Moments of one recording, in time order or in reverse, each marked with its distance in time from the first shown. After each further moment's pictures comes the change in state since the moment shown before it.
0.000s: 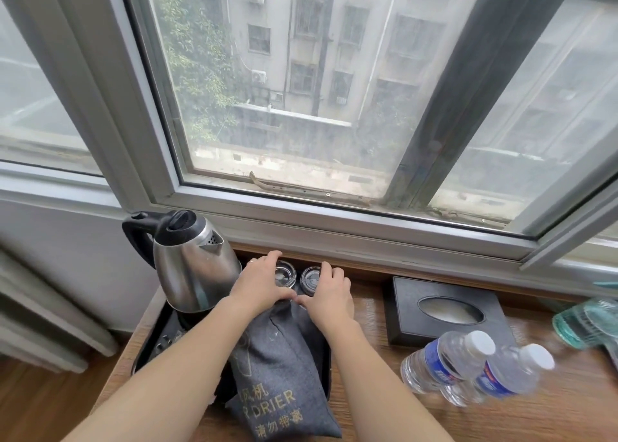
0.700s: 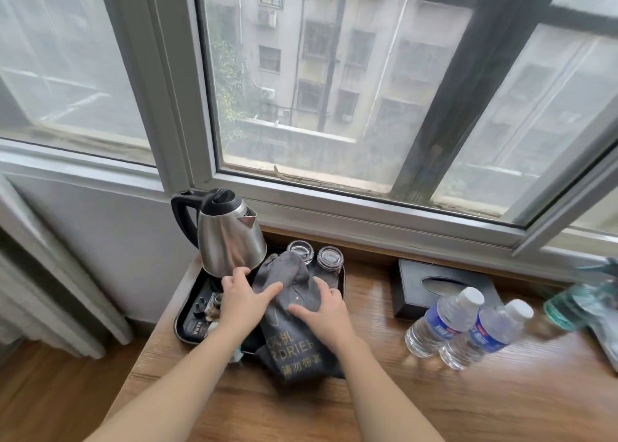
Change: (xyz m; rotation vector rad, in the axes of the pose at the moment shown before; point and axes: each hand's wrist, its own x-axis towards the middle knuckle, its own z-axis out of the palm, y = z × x) left_hand -0.119 -0.044 0.004 -0.424 0.250 -0.316; right_hand -0.096 0.004 0.034 0.301 -0.141 -0.071
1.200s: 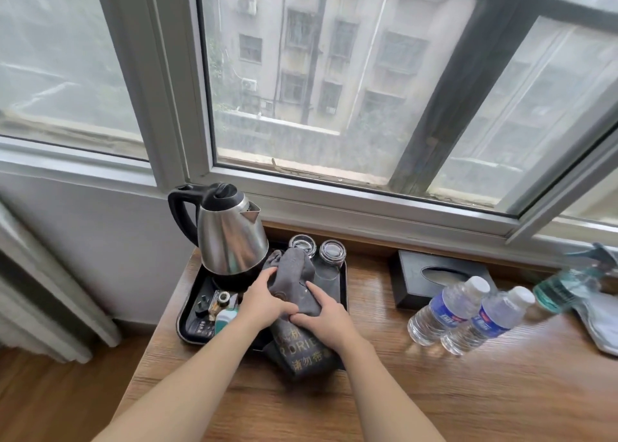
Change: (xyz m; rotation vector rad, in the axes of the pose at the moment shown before) left_hand 0.013 -0.009 0.010 -0.107 -0.306 -0.017; right_hand -0.008 0.000 0.014 0.032 -0.101 0.050
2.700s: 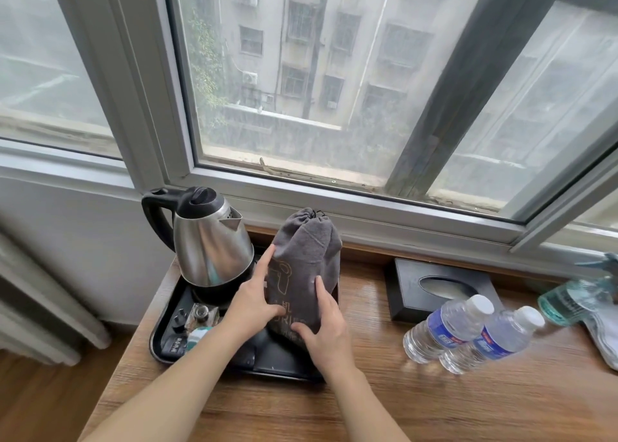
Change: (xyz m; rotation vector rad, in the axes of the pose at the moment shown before) left_hand 0.030 0.004 0.011 0.061 -0.004 0.389; right_hand 0.021 0.040 0.015 0.043 0.382 -0.311
